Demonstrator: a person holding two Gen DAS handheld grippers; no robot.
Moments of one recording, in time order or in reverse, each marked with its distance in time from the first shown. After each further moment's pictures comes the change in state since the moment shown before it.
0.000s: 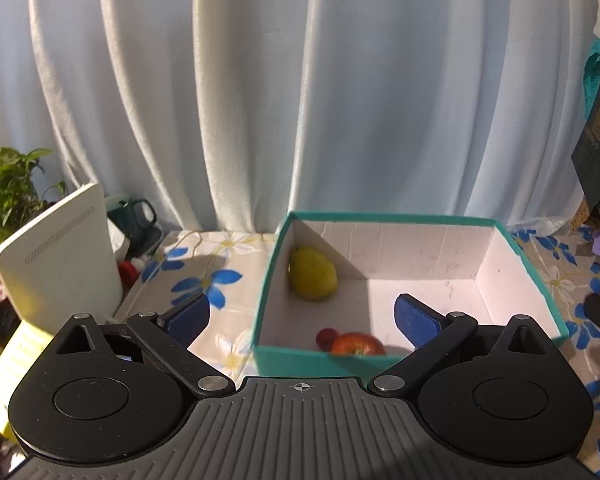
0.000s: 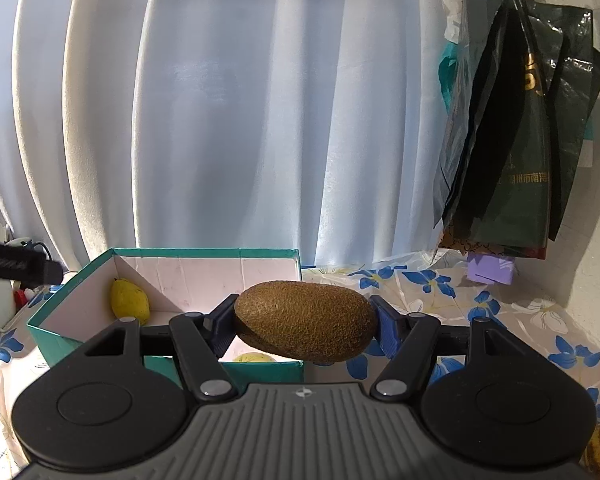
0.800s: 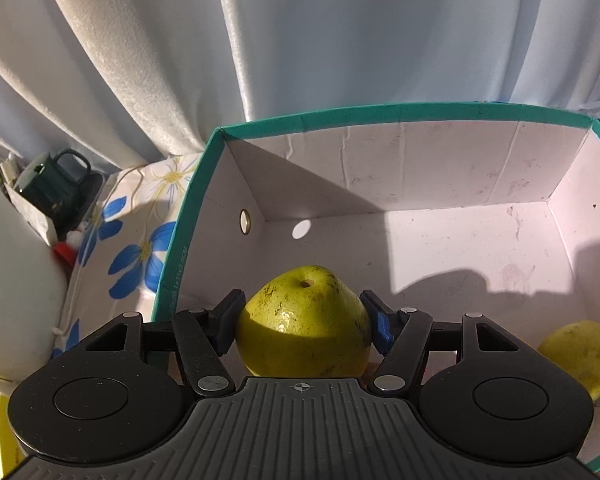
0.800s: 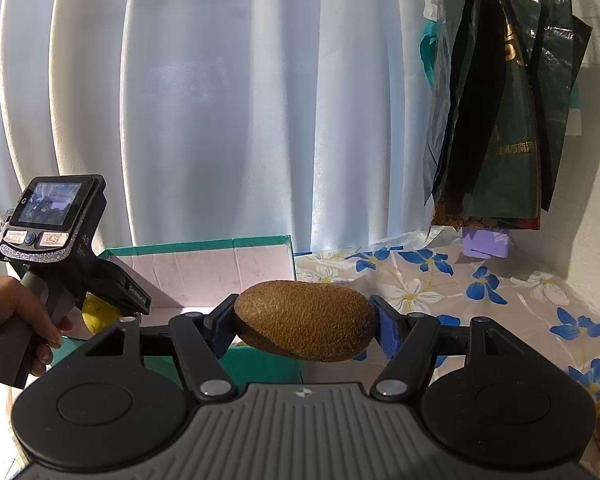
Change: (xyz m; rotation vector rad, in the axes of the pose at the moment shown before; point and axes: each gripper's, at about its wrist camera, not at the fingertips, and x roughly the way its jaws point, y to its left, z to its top) left arm 0.186 -0.048 0.035 0.177 0.403 0.070; right arm -0.005 -0.012 -0.009 0.077 0.030 -0.001
